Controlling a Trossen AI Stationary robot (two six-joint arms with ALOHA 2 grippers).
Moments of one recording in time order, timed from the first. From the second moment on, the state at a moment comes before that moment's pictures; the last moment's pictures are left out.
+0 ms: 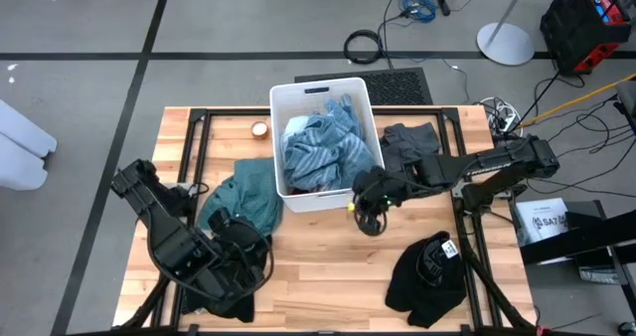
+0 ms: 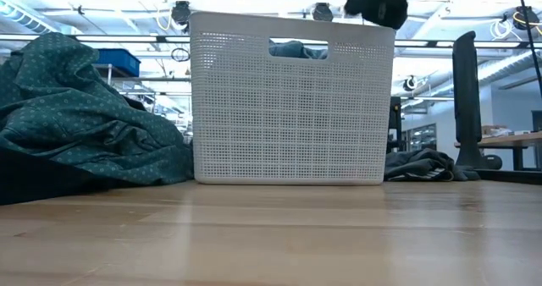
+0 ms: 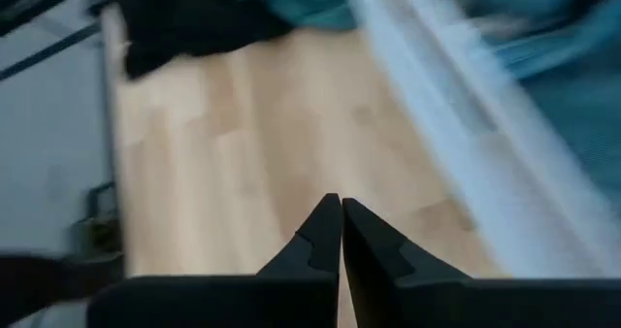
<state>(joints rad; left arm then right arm) -0.77 1.68 1.88 -1.57 -0.59 -1.30 0.18 1.42 1.28 -0.75 0.03 0.57</state>
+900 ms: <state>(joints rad) -0.73 1.68 1.83 -1.50 -0.60 -1.30 0.17 1.71 1.38 -0.30 0.15 0.66</state>
